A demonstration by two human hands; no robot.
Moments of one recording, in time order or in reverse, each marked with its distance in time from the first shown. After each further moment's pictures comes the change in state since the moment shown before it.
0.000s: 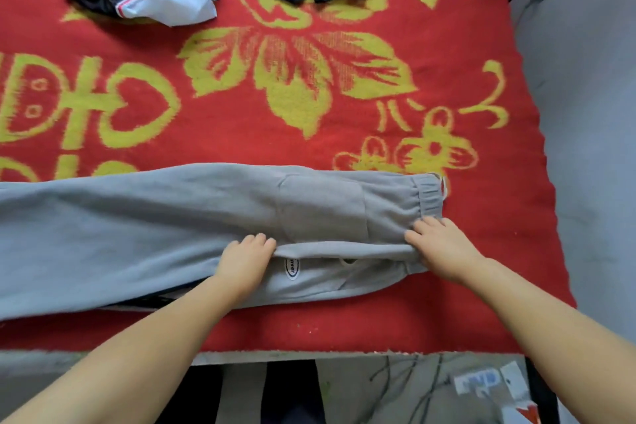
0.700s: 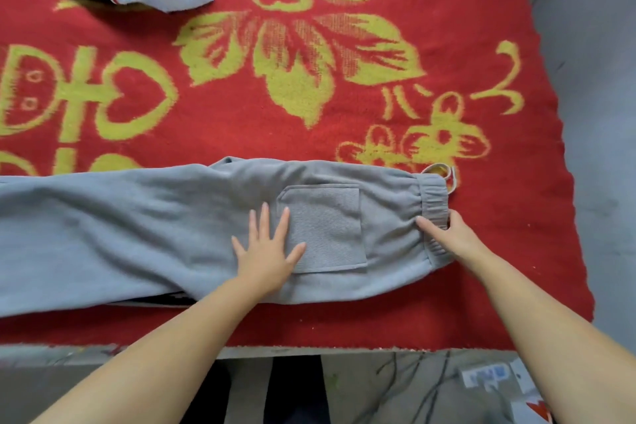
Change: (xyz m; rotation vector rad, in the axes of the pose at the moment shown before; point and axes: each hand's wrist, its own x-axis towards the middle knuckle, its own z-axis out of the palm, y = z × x) left_hand 0.006 0.034 0.010 -0.446 -0.078 -0.260; right_hand 0.012 0.002 0.047 1.572 0.080 0.717
